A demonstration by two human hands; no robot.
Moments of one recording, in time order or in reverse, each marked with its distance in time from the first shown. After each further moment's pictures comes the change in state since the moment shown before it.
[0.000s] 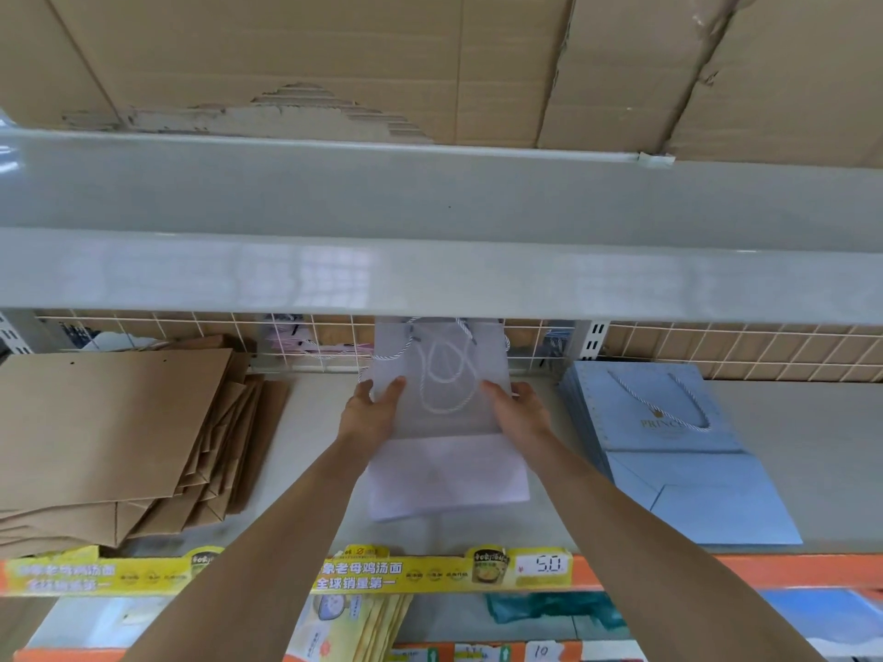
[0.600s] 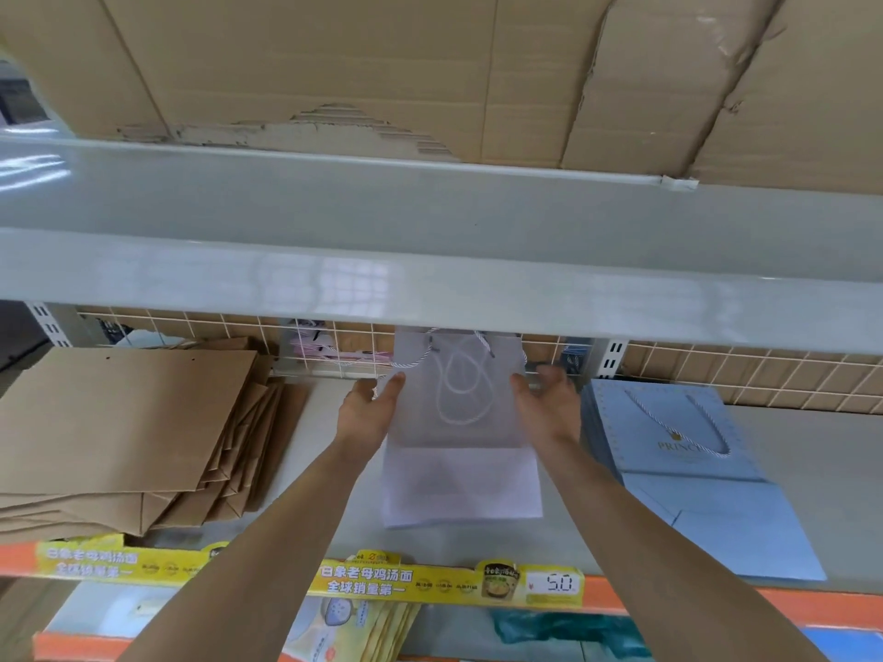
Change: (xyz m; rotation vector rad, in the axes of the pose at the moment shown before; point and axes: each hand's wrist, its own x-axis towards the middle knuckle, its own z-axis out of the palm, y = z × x) left_hand -0.015 0.016 -0.021 -0.051 0.094 0.047; right_hand -0.017 -0.031 -0.017 -0.137 0.231 -0.229
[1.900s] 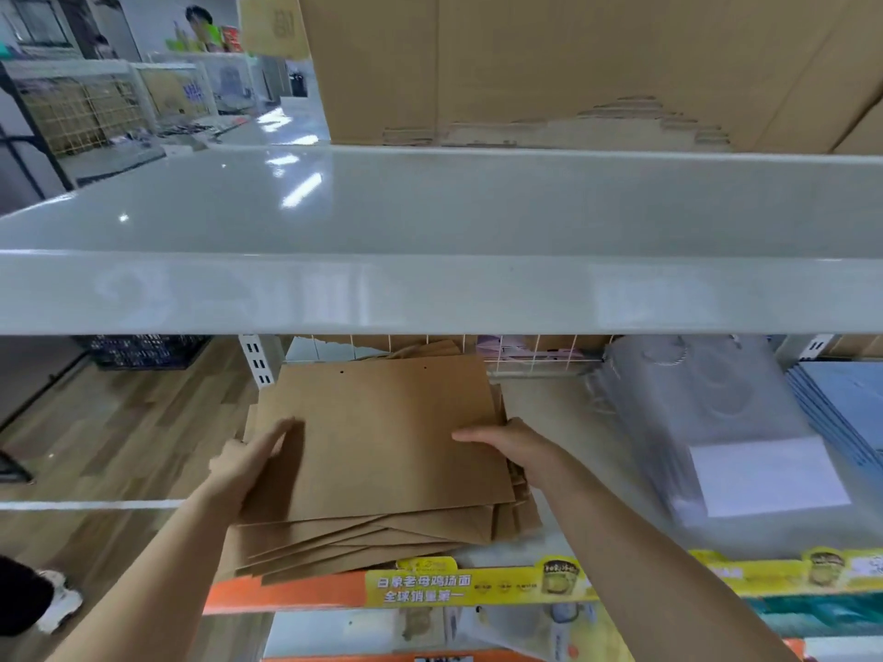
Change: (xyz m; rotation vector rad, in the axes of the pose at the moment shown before) left_hand 0.167 -0.159 -0.436 0.141 0.041 -0.379; right_hand -0.150 -0.133 0.307 0.138 -0.686 0.436
